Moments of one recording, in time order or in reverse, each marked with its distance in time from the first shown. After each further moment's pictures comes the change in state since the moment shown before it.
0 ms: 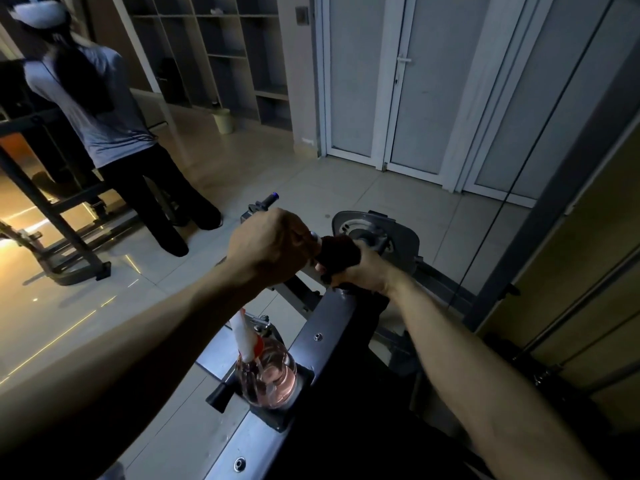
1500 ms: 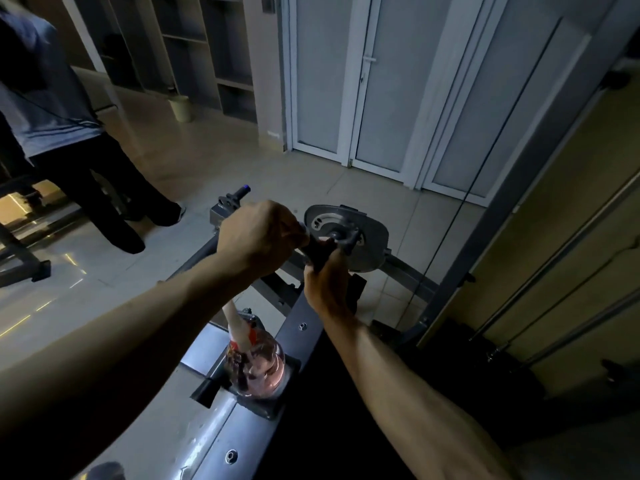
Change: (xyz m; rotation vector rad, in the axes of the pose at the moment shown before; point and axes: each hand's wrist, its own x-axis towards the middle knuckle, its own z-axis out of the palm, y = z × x) left_hand 0.002 -0.012 0.004 -0.076 -0.039 0.089; right_hand 0.002 0.013 0.102 -0.005 0.892 -0.007
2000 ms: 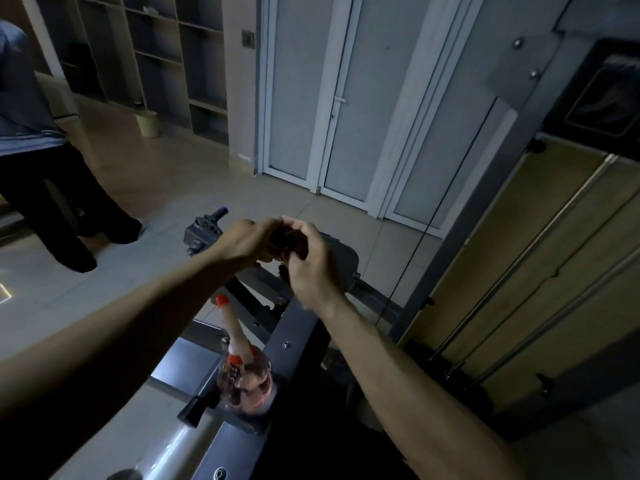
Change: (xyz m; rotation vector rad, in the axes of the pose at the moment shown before) left_hand 0.015 -0.026 -0.017 -0.707 -0.227 -0.306; right_hand -0.013 -0.108 -0.042 0.121 -0.328 -0.224
